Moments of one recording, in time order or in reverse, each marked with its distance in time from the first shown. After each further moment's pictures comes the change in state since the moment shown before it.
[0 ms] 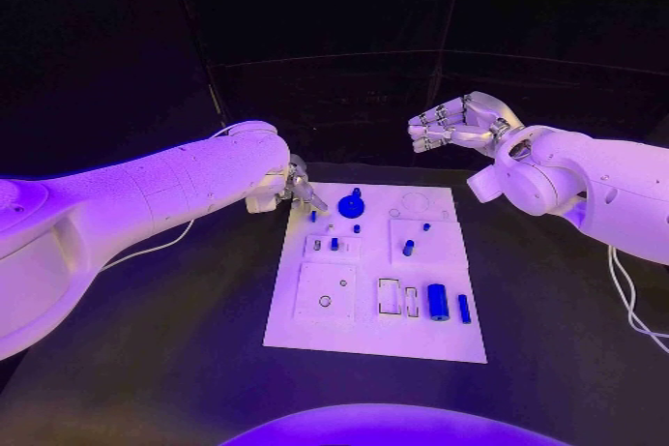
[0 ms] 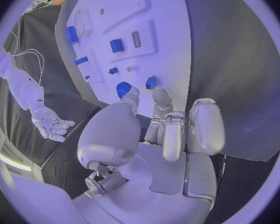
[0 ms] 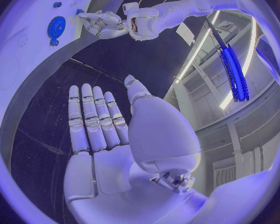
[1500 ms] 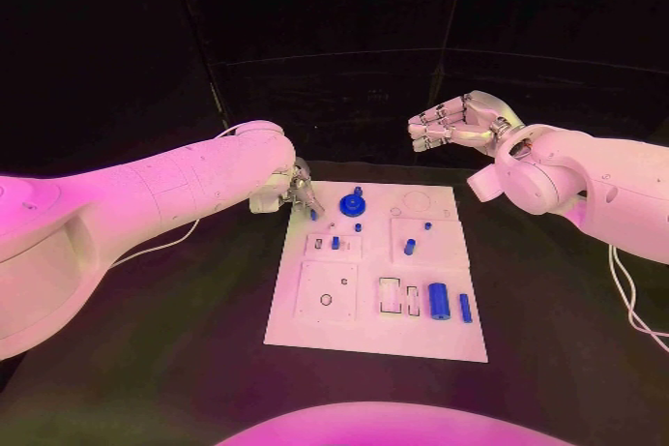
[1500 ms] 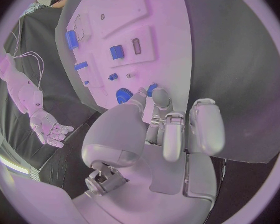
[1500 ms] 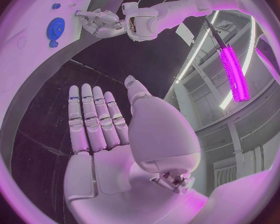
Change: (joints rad) left arm -0.006 0.018 0.000 -0.015 -0.002 0.046 -0.014; left_hand 0.109 0.073 0.030 -0.057 0.004 0.025 -0.011 0.035 0.007 0.007 -0.007 0.007 -0.003 0.000 0.000 0.000 0.000 0.000 0.007 -0.007 0.004 0.010; right arm 0.000 0.005 0.000 -0.002 0.000 0.007 -0.003; right_hand -0.005 0.005 -0.003 0.003 0.004 0.000 0.000 0.000 0.000 0.000 0.000 0.000 0.000 -0.004 0.004 0.000 0.000 0.000 0.000 0.000 -0.004 0.000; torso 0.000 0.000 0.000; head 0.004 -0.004
